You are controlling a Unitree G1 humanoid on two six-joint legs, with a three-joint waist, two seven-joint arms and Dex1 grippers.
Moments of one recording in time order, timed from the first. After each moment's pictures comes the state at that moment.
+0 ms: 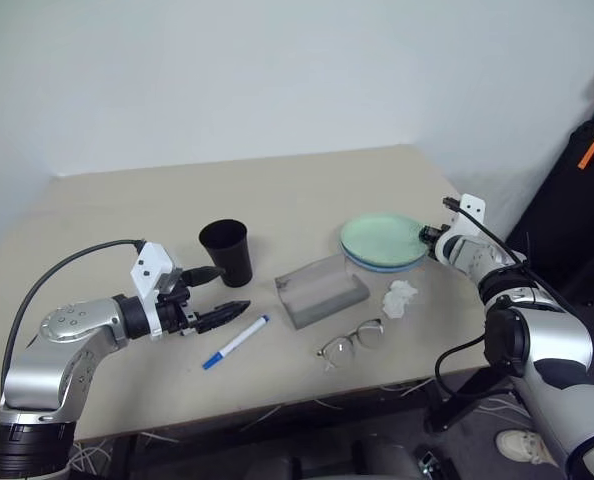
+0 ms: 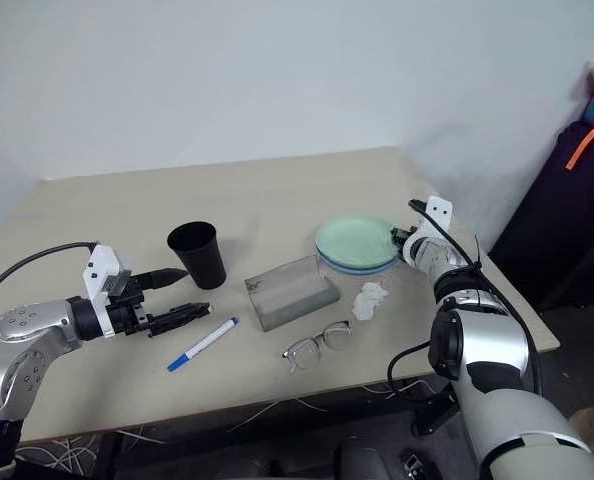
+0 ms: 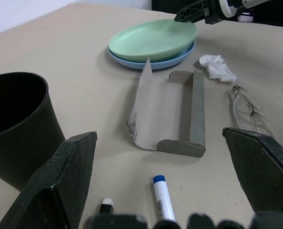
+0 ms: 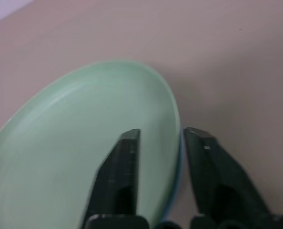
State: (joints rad) left arm -0.05 0.77 0.21 -0.24 -0.54 0.53 -0.96; right arm -1.05 -0.32 -0.30 1.26 0.26 0.38 0.19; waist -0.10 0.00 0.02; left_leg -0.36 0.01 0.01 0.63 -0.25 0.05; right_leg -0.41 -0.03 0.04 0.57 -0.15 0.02
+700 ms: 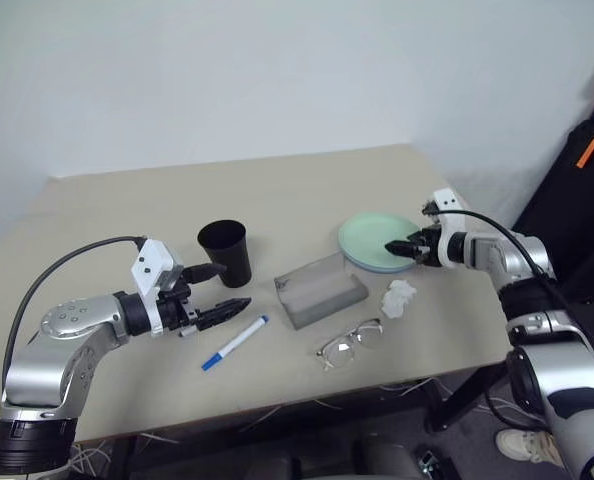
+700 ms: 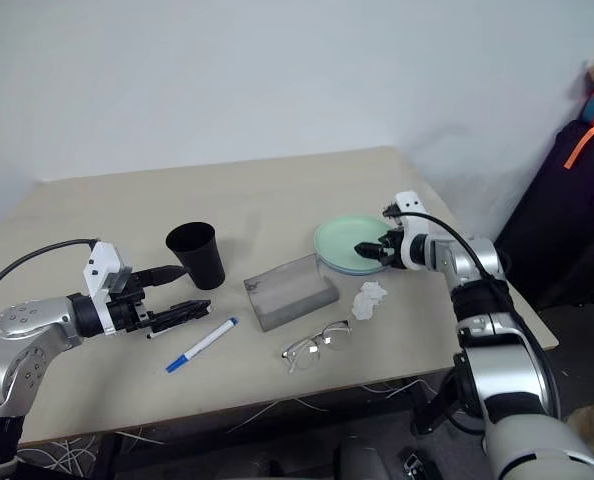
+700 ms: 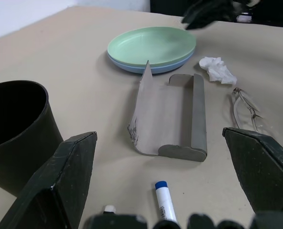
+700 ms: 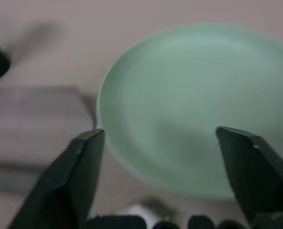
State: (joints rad) left arm -0.07 0.77 0.21 -0.24 -0.53 0.53 -0.96; right arm -0.82 -0.47 0.07 0.56 0.19 0.76 0.83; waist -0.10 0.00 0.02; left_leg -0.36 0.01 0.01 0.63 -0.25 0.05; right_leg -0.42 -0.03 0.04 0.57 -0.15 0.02
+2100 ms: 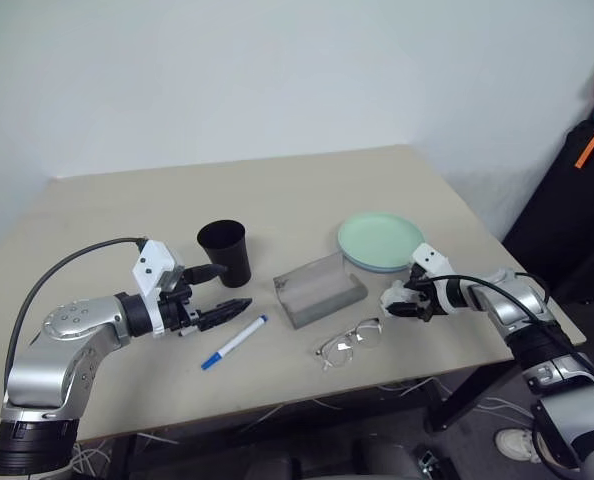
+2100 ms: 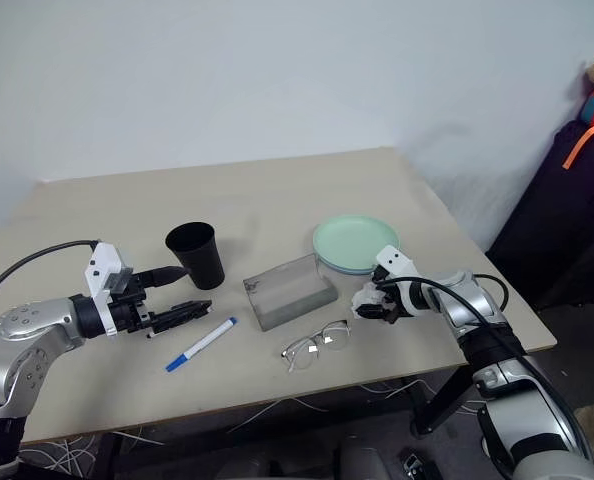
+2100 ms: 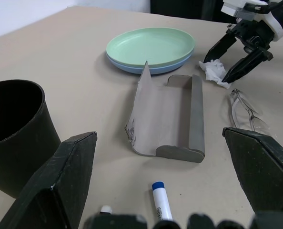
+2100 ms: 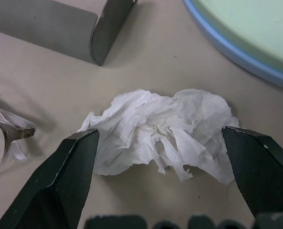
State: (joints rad) left arm -0.07 0.76 0.21 -0.24 -0.53 0.54 -0.95; right arm -0.61 -0.56 0.30 0.41 0.08 0.63 0.96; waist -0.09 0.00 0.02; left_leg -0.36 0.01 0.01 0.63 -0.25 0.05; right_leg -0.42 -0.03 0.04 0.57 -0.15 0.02
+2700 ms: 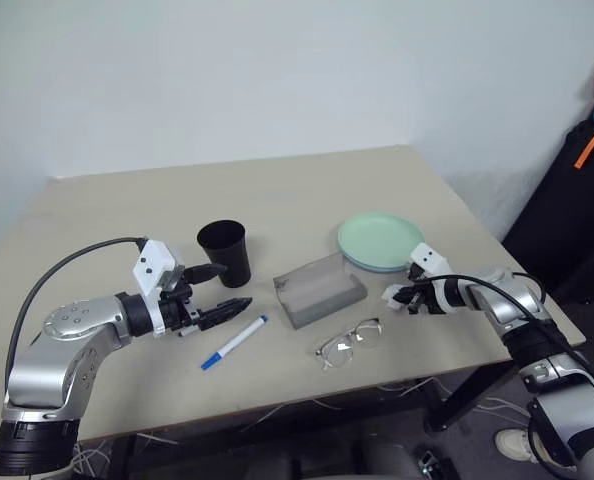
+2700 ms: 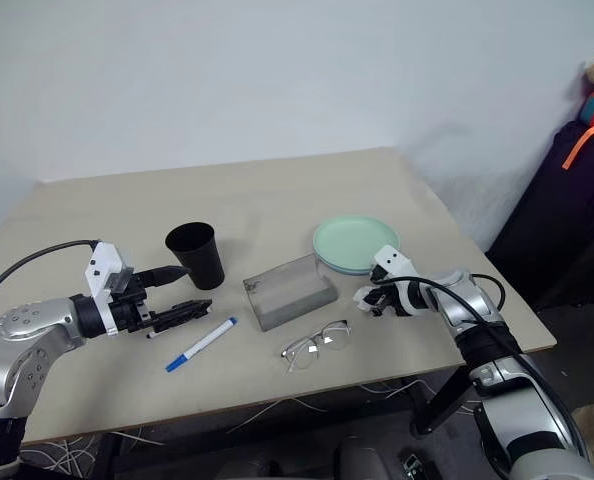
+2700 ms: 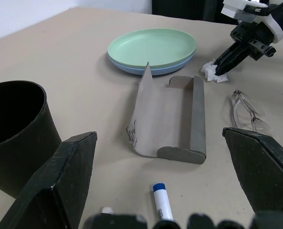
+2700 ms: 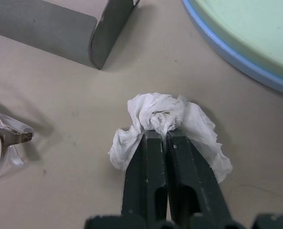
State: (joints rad) left arm -0.07 0.76 0.21 -0.25 -0.53 0.54 -0.94; right arm -0.62 -0.54 0.30 0.45 0.07 0.61 0.97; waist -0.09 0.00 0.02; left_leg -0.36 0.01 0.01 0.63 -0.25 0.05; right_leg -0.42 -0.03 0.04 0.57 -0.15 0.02
